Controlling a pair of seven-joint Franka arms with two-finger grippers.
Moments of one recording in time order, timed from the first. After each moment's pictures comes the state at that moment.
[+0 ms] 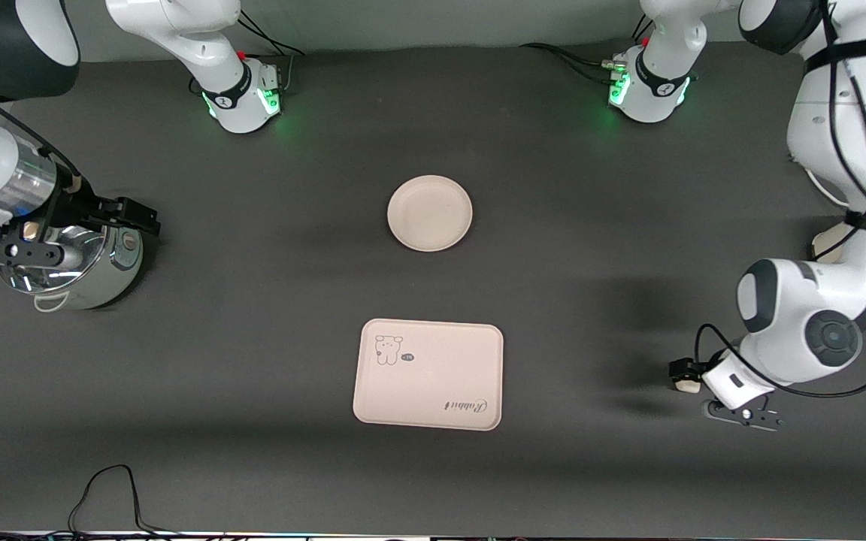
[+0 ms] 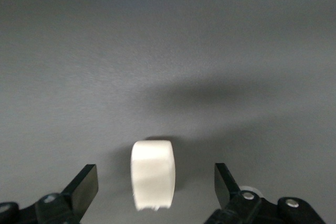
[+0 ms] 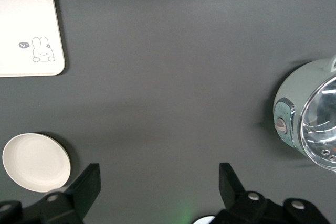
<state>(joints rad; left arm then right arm) 0.16 0.76 -0.23 -1.54 0.15 2.33 0.08 0.03 0.07 0.07 -1.61 0.03 1.55 0.23</state>
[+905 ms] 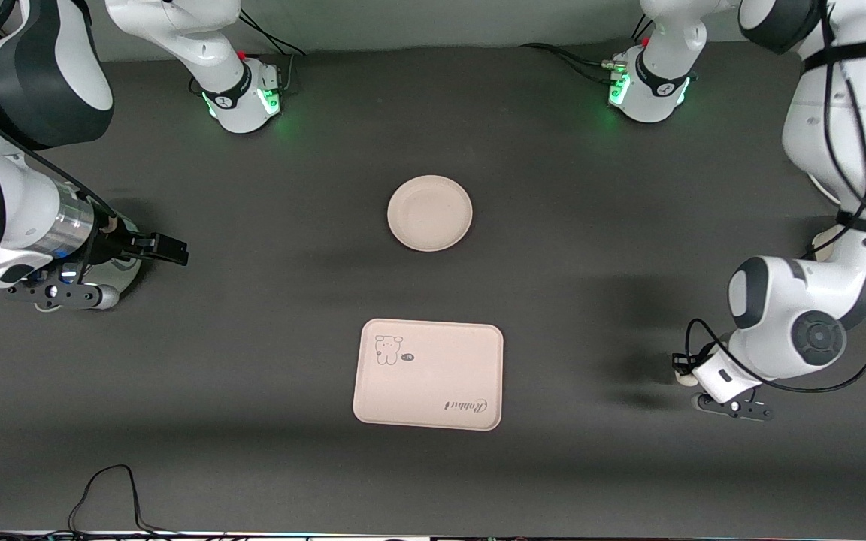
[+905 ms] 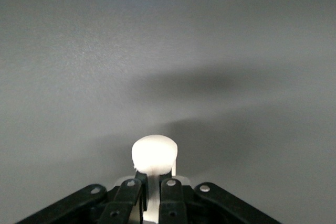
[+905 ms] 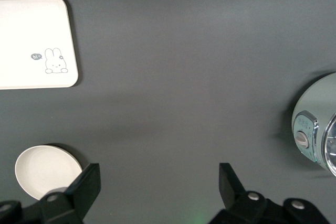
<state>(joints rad) 0.16 0.67 -0.25 -1.55 0.11 2.18 0.04 0.08 0.20 0.08 -1.49 0.03 1.55 0.29</state>
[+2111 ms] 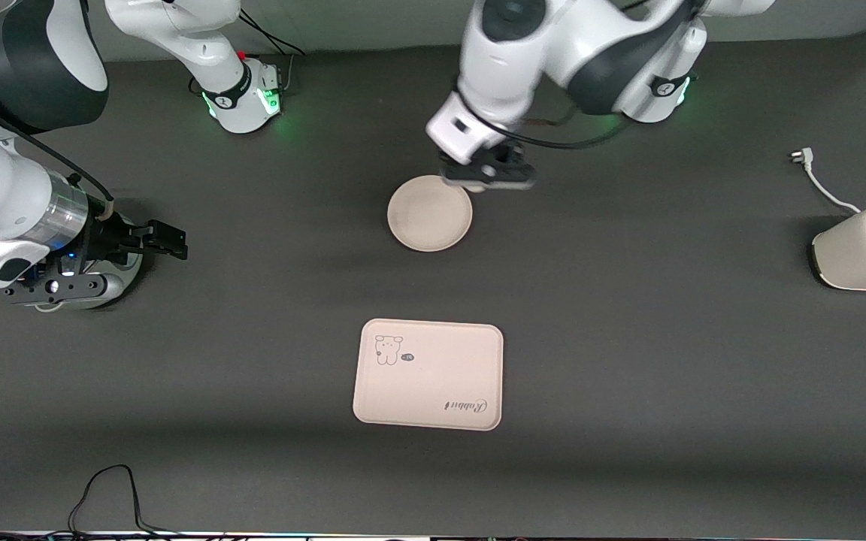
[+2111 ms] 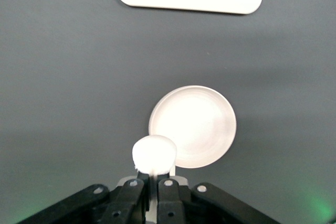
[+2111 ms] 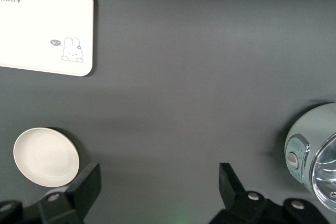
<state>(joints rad) -0.22 0.23 -0.71 -1.71 0.08 1.92 -0.95 0.11 0.22 0.07 -1.40 0.03 1.50 0.15</state>
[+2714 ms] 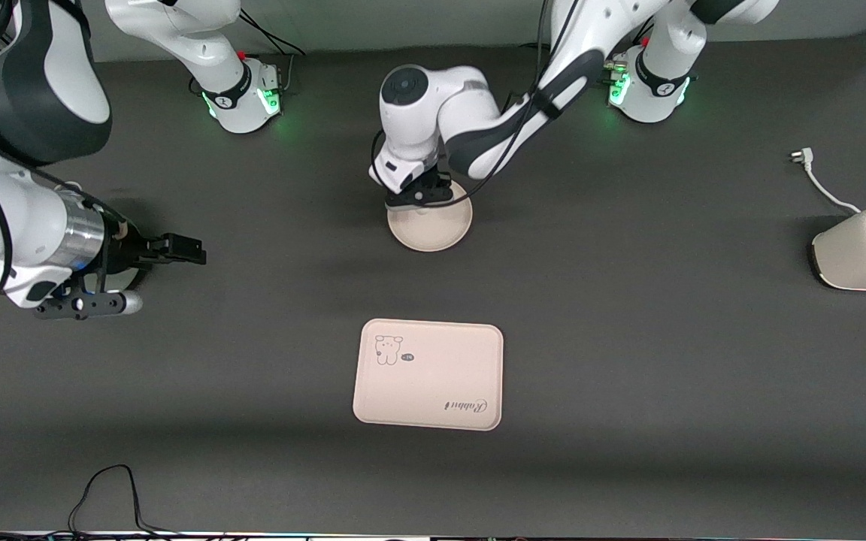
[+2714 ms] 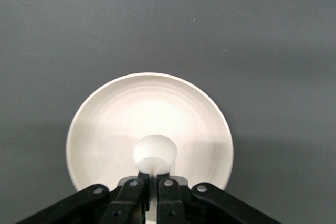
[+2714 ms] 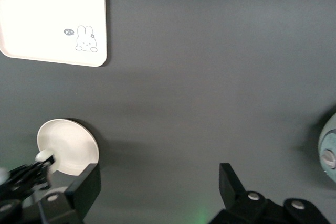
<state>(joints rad) -0.44 0.64 -0.68 -1.73 0.49 2.21 -1.43 0.09 0.29 0.06 -1.40 0.15 1.49 0.15</state>
